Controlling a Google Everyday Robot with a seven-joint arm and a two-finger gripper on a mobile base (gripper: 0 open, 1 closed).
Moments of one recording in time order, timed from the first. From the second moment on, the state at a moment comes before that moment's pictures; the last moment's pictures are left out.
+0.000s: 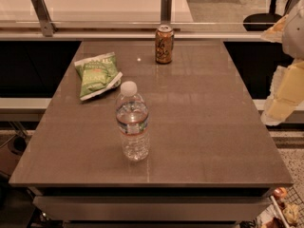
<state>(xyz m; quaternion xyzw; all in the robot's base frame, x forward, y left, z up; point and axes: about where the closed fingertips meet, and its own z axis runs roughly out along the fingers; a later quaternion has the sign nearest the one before) 0.438 -0.211 0.996 -0.60 0.77 -0.06 0.19</state>
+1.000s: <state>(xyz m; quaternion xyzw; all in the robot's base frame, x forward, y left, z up) 0.481 -0.215 1.005 -0.59 0.77 -0.06 0.24</state>
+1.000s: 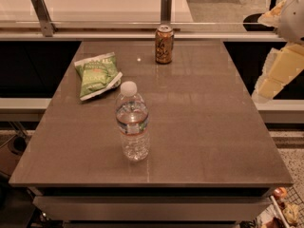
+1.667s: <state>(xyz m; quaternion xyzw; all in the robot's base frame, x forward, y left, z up) 0.537 -0.200 0.990 -0.55 0.77 -0.01 0.34</state>
